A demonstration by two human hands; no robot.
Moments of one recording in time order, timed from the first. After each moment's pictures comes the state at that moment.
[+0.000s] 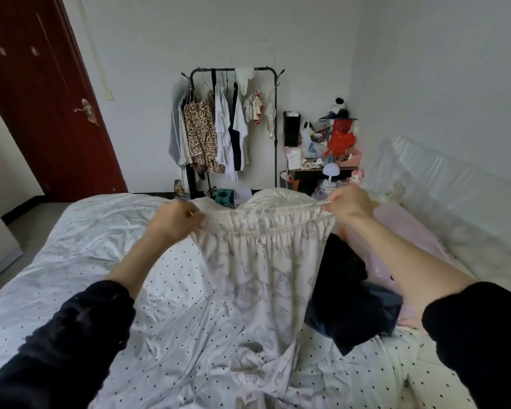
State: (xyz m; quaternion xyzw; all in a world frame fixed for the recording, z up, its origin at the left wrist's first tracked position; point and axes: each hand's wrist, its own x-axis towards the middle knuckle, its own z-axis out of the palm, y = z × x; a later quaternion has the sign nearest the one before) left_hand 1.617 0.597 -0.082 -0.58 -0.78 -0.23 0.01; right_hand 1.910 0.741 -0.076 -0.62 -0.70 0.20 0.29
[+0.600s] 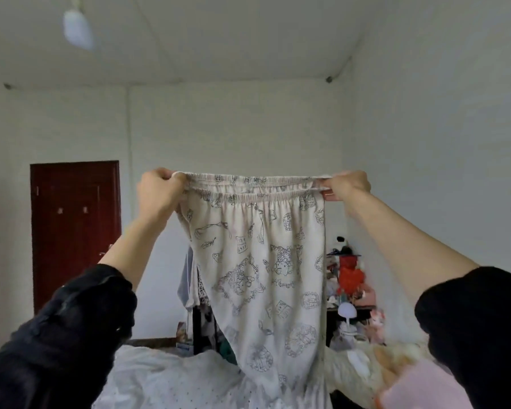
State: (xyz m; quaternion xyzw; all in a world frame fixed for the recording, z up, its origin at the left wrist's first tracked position) left_hand 1.629 0.611 0.231 -0.41 -0.58 -0.70 0.12; right_hand 1.886 0.759 0.238 -0.42 -0.57 0.32 0.63
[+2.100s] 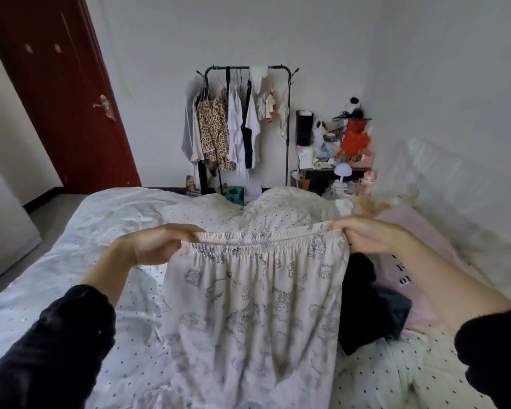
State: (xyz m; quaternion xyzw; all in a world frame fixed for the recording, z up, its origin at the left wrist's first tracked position) left_hand 1.587 0.552 -0.098 -0.44 -0.57 -0.37 -0.59; right_hand 1.939 0.728 -0.096 -0.39 -0.63 0.66 0.09
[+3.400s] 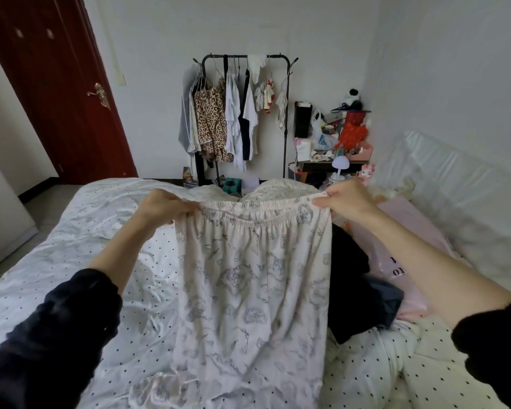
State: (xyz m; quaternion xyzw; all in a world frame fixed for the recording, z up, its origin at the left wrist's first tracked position) left_hand 1.612 0.571 -0.082 -0.42 -0.77 -0.42 -0.24; right_hand 1.920 0.714 -0.070 -0.50 -0.79 0.26 0.25
